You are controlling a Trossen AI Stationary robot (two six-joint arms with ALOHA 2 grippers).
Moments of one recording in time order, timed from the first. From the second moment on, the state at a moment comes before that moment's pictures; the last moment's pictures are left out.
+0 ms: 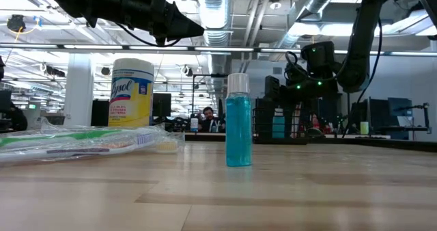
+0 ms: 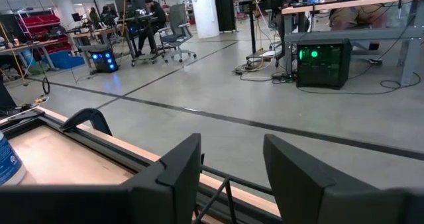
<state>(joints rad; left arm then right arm) 0.14 1.24 0.59 0.54 -0.15 0.07 -0.65 1.86 0.54 1.21 0.26 0.21</state>
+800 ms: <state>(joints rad) 0.14 1.24 0.59 0.54 -0.15 0.07 -0.54 1.87 0.54 1.25 0.26 0.16</state>
